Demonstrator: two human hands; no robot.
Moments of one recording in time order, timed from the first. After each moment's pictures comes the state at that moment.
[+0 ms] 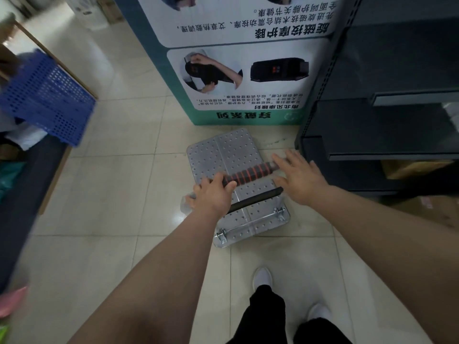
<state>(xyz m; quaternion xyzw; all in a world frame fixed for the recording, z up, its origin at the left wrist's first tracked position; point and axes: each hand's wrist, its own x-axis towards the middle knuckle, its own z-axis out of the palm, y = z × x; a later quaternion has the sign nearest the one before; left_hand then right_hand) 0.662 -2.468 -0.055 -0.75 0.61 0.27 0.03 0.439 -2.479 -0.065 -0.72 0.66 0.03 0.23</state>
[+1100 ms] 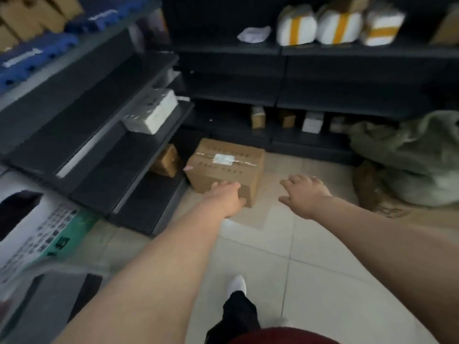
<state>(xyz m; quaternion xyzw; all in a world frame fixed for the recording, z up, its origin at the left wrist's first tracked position) 0.288 -2.103 0.022 -0.06 0.97 0.11 0.23 0.255 -1.894 0.021 -0.21 0.96 0.03 0.18</state>
